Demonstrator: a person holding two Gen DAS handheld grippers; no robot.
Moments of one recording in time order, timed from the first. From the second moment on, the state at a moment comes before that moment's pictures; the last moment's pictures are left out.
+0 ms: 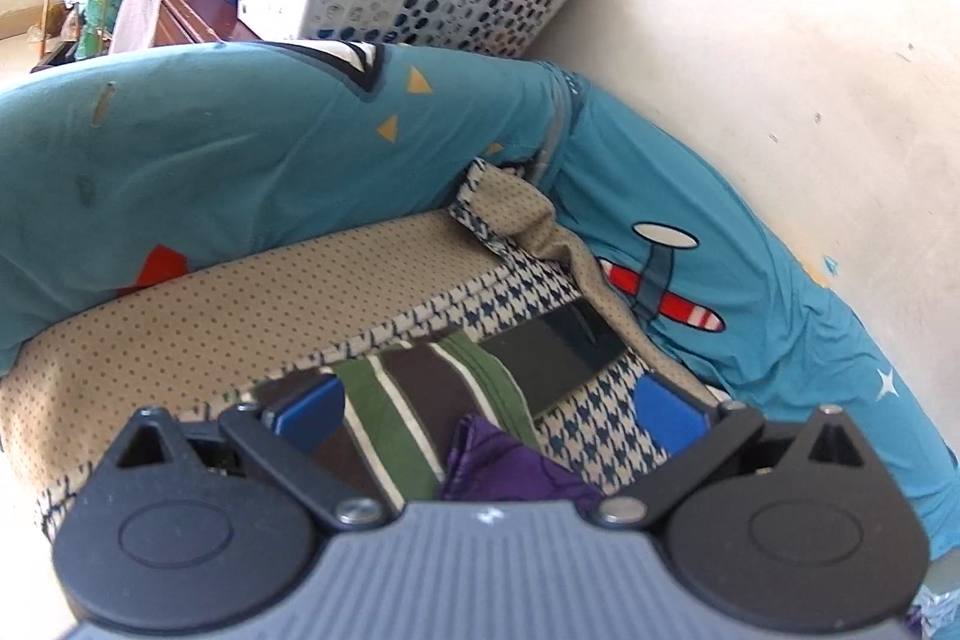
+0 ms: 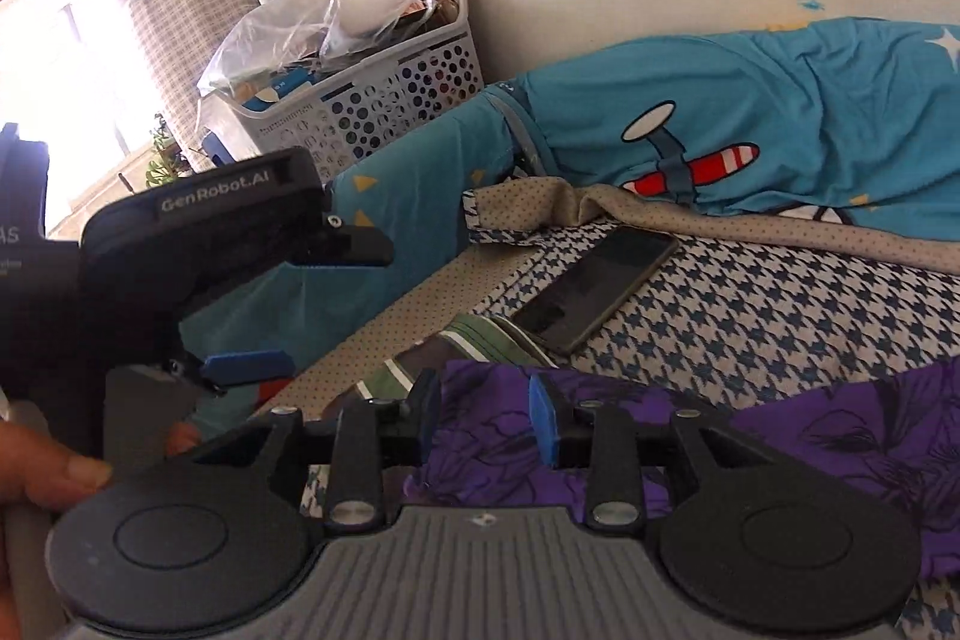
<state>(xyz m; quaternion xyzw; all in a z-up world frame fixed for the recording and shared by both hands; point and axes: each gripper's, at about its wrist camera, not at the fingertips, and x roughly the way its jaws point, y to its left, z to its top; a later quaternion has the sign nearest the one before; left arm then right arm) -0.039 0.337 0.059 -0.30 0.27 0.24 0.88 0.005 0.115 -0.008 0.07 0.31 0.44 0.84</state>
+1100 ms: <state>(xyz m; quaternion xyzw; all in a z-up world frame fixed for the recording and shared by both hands) 0.042 0.079 0.027 -0.14 0.39 -0.01 0.91 -0.004 -0.162 -0.026 0.08 0.34 0.27 0.90</state>
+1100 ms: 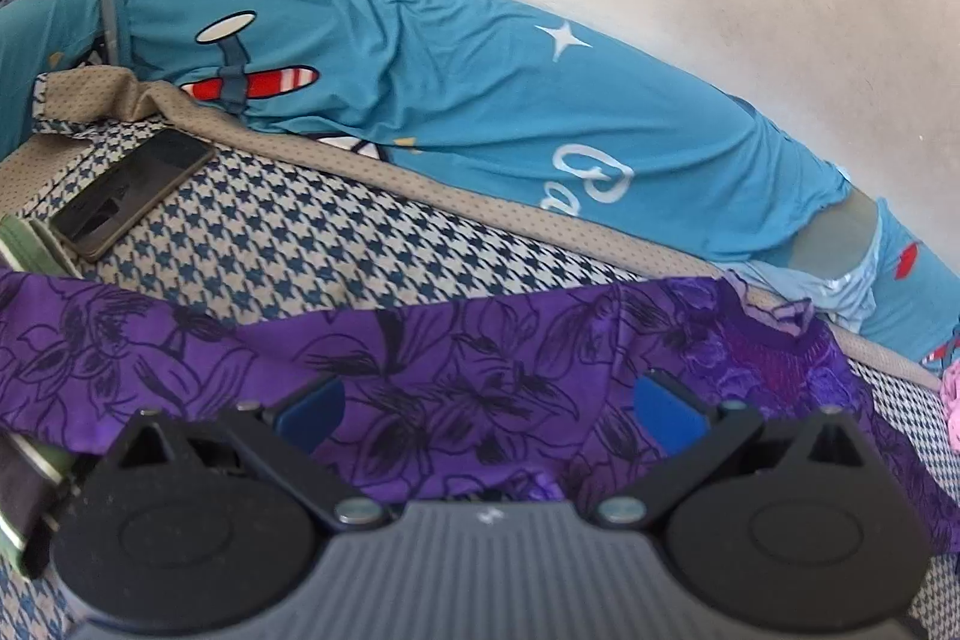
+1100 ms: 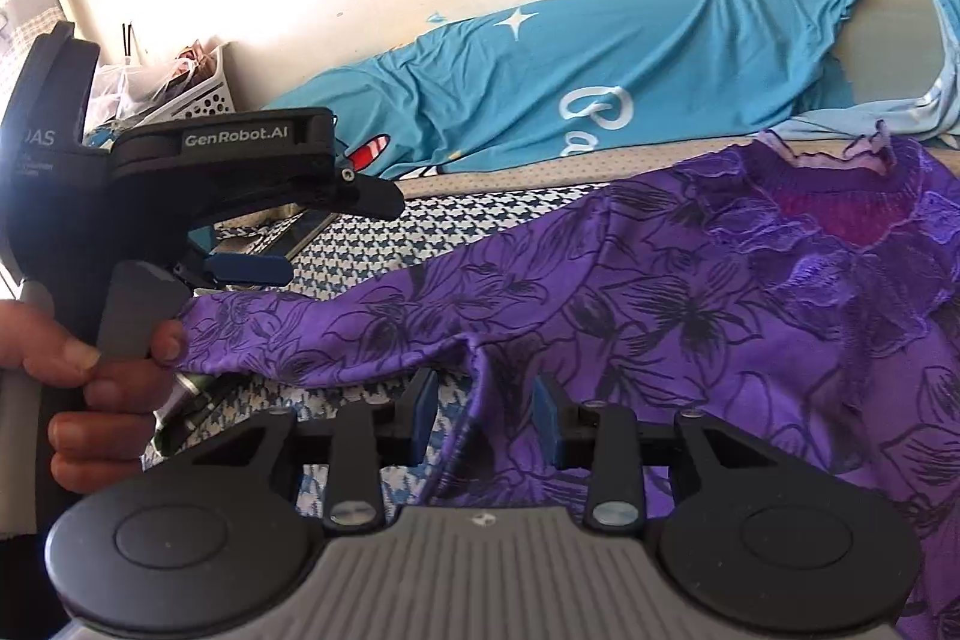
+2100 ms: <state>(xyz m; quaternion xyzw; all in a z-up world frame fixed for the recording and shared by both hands) 0.059 -0.040 -0.047 -0.05 0.48 -0.08 0.87 0.058 -0.373 -0.033 0.15 0.29 0.08 0.94</state>
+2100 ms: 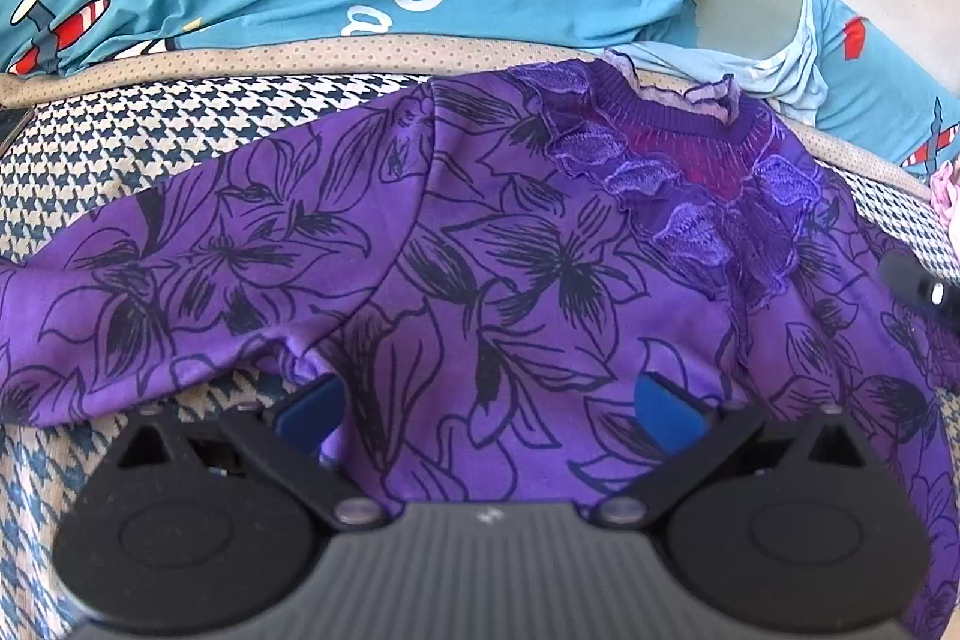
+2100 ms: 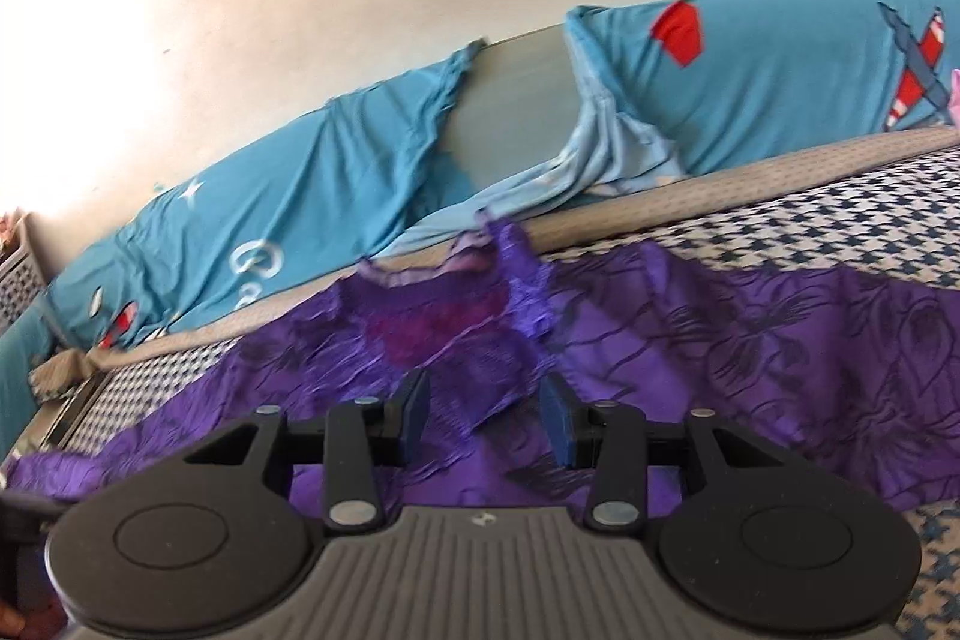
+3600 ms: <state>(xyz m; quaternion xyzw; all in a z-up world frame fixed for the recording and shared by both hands) 0.070 -0.059 -0.074 -0.01 0.50 -0.08 0.86 0.141 -0.451 -0.053 0.17 0.24 -0.13 0.95</state>
